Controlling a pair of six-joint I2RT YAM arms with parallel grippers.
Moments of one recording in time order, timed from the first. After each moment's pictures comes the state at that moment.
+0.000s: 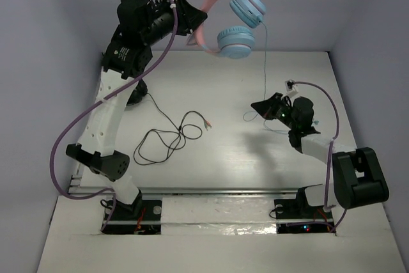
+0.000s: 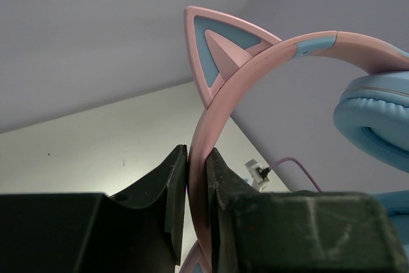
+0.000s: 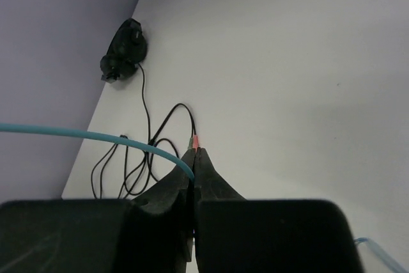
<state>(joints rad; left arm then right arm) -0.44 1.68 2.24 -0.54 0.32 -0.47 0.16 1.35 0.52 0.71 -0.51 0.69</state>
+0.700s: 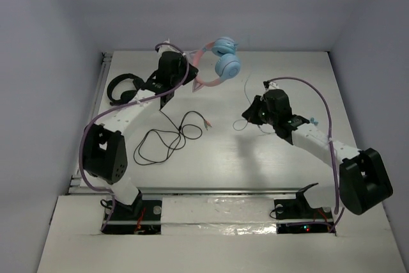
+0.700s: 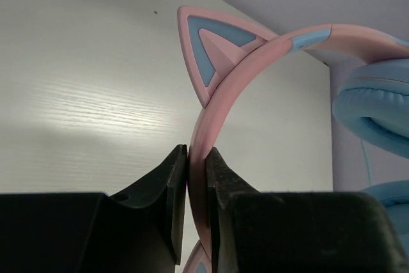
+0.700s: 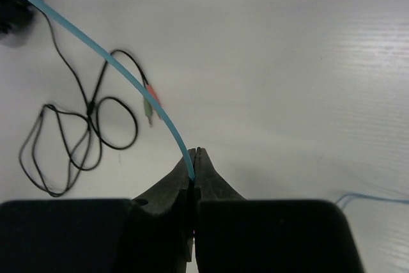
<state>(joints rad) -0.44 1.64 1.34 -0.08 -0.06 -0.83 0.44 1.32 0.78 0.02 -0.07 0.60</state>
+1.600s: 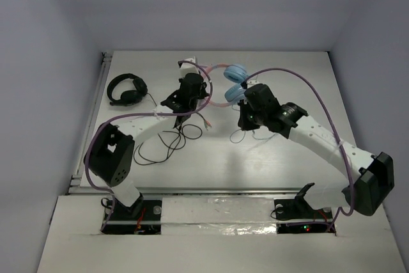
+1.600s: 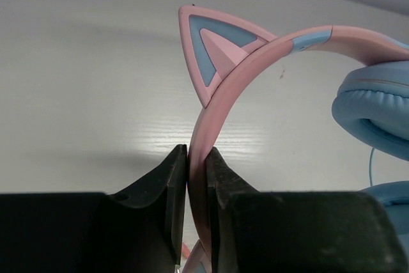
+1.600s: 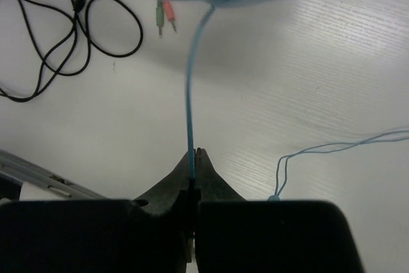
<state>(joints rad) -0.65 1.63 1.13 0.13 -0.46 -0.55 0.70 1.33 1.14 -0.63 0.12 0.45</state>
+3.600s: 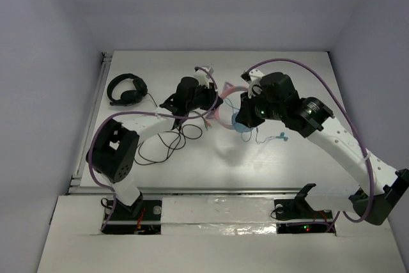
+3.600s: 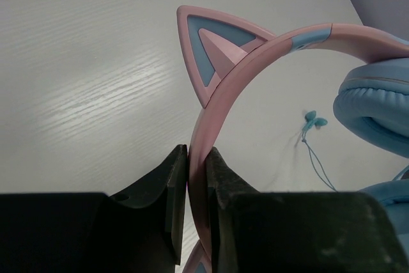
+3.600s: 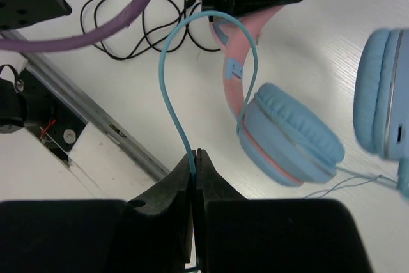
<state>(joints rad) -0.59 1.67 1.04 0.27 0.23 -0.45 0.72 1.22 1.37 -0.80 -0.15 0.28</state>
